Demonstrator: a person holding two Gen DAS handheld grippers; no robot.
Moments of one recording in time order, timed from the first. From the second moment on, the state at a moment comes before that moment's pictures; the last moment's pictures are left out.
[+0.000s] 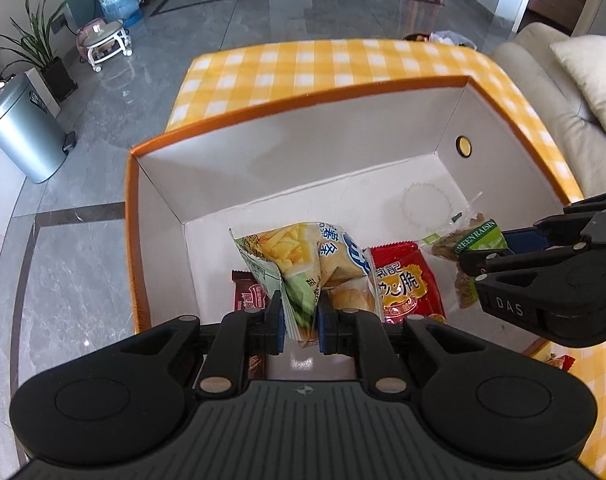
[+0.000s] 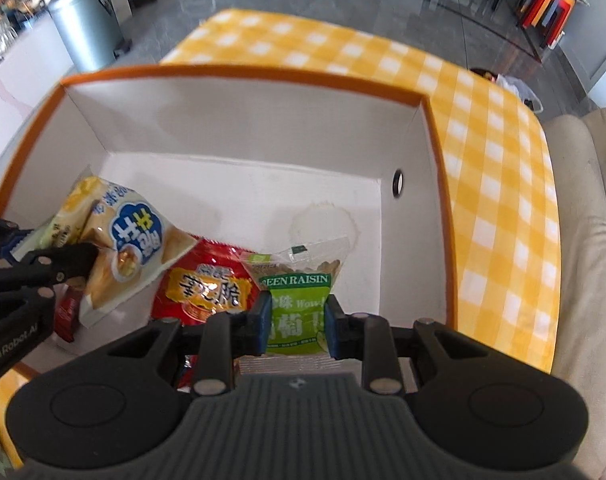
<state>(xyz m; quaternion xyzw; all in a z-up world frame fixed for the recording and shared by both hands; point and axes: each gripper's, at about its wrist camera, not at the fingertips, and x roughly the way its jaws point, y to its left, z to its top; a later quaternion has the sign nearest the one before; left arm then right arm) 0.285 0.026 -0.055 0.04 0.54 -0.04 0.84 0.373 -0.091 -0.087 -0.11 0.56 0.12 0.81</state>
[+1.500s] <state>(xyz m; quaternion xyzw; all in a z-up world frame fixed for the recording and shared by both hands) 0.179 0.028 0.040 0.06 0.38 -0.03 0.92 0.274 -0.112 -0.001 -0.08 0.45 0.13 0.88</state>
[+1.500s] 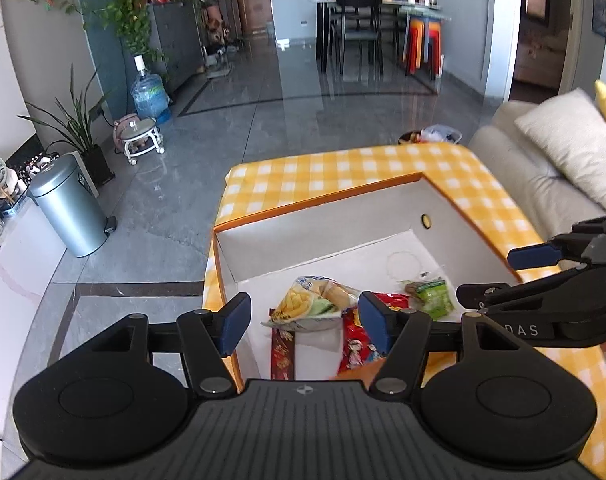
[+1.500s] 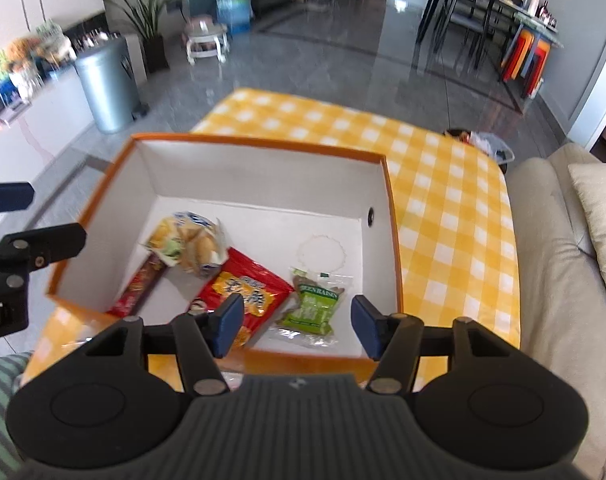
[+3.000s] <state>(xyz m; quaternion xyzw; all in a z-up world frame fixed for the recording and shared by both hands) 0.069 0.059 -0.093 -0.06 0.53 -0.01 0.84 0.068 -0.181 -0.134 0.02 0.56 0.06 0.83</state>
